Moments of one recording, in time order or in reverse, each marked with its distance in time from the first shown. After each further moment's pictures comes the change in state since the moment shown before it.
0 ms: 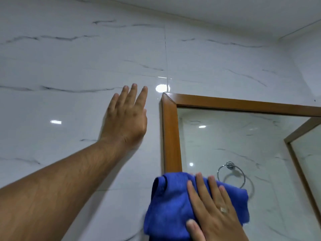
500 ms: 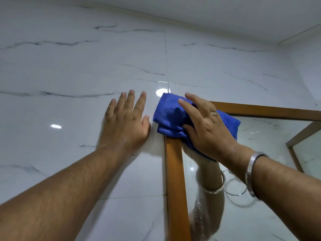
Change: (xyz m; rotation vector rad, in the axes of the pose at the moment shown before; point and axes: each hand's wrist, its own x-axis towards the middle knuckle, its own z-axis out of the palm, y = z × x) left_hand 0.003 0.002 -0.006 0.064 -0.058 -0.064; right_hand 0.177 0.055 -0.062 -0.015 0.353 -0.207
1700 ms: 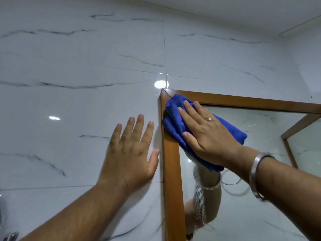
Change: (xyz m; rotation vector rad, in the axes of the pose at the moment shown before) left_hand -0.088 0.019 0.005 0.108 -0.171 0.131; right_hand -0.030 -0.003 -0.009 -0.100 -0.392 0.092
